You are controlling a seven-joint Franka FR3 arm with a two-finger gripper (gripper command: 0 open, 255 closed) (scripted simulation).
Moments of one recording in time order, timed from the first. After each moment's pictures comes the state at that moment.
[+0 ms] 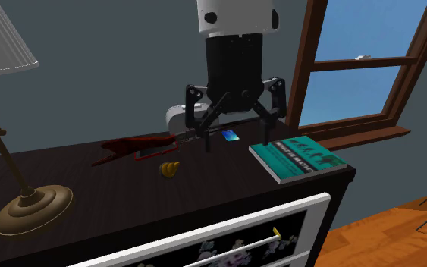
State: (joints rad) arm -0.02 -0.79 0.03 -2.38 -0.04 1.50 -0.05
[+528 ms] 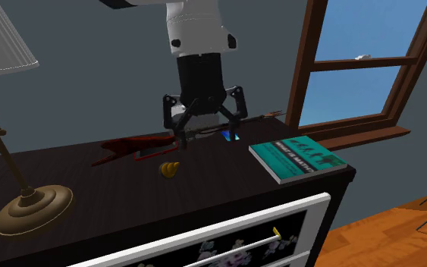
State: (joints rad) arm 0.00 -0.52 0.12 -2.26 -0.01 1.55 0.04
